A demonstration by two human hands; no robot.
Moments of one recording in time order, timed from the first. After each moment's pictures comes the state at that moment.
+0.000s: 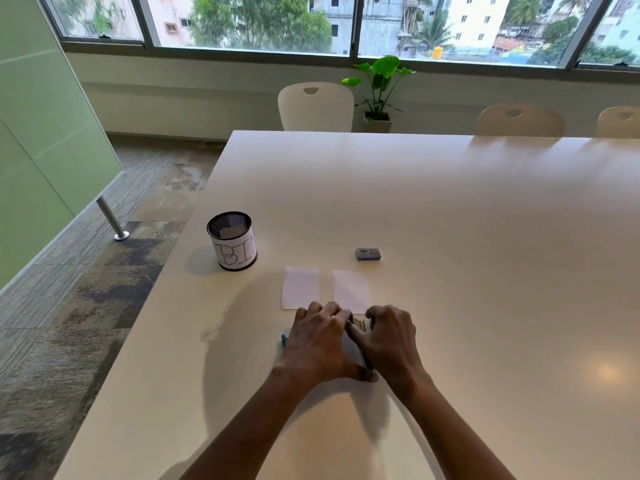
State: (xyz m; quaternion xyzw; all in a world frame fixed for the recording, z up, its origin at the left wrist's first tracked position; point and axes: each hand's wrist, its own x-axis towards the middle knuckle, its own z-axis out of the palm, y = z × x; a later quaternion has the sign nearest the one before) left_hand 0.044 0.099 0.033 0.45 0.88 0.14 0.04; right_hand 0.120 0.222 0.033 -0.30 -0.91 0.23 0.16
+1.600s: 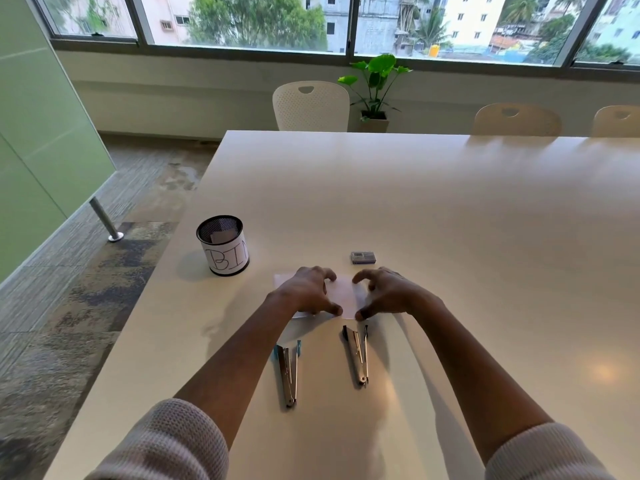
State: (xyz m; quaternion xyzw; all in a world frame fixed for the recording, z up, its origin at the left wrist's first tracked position) left_hand -0.055 0.153 0.051 0.37 0.88 0.17 0.25; right_hand 0.054 0.319 0.061 -0.19 -0.93 0.27 -0.15
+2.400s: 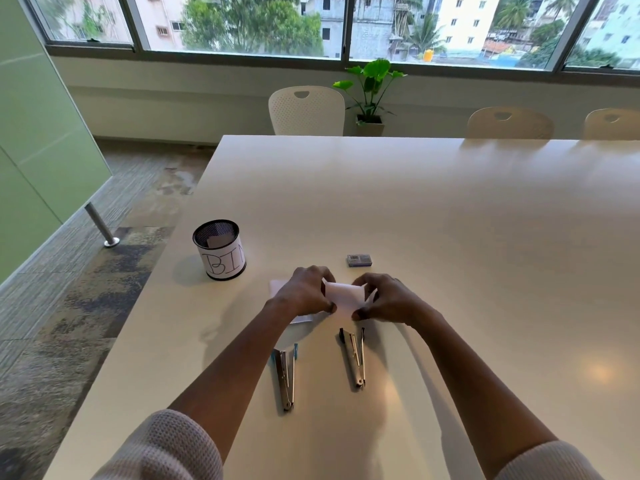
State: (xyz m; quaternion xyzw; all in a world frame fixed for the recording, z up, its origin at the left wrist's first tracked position) left_hand -0.048 0.152 0.055 0.37 0.88 0.24 0.20; right_hand 0.073 0.316 0.055 -0.18 -0.92 0.36 -0.05
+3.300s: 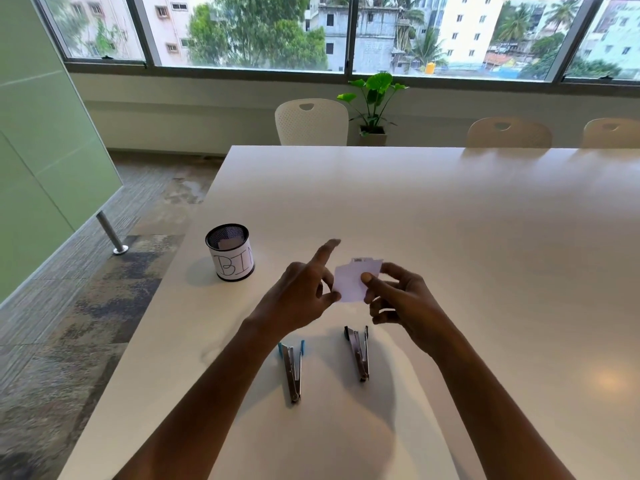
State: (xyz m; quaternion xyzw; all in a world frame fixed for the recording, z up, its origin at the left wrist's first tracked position) left_hand -0.008 0.098 0.106 0.52 0.79 0.33 -0.04; right_hand 0.127 0.266 0.107 -0.17 -0.65 0.73 0.11
